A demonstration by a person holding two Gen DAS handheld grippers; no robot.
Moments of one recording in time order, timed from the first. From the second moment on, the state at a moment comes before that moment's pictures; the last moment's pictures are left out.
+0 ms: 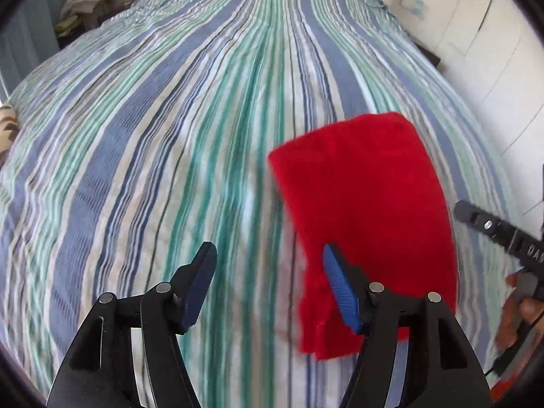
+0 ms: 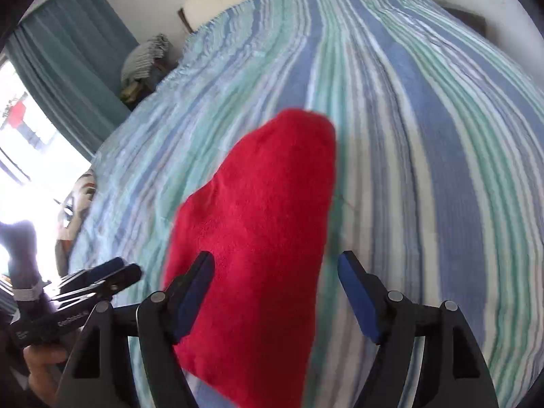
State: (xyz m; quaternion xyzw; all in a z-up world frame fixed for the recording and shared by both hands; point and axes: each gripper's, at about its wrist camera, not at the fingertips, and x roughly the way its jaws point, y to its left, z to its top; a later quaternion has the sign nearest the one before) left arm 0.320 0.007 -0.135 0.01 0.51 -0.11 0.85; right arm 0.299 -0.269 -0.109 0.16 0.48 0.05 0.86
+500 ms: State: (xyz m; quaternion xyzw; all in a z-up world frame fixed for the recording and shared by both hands) left arm 0.117 0.000 -0.057 0.06 0.43 -0.05 0.90; right arm 0.065 -0.254 -0.025 0.04 0.43 0.01 0.90
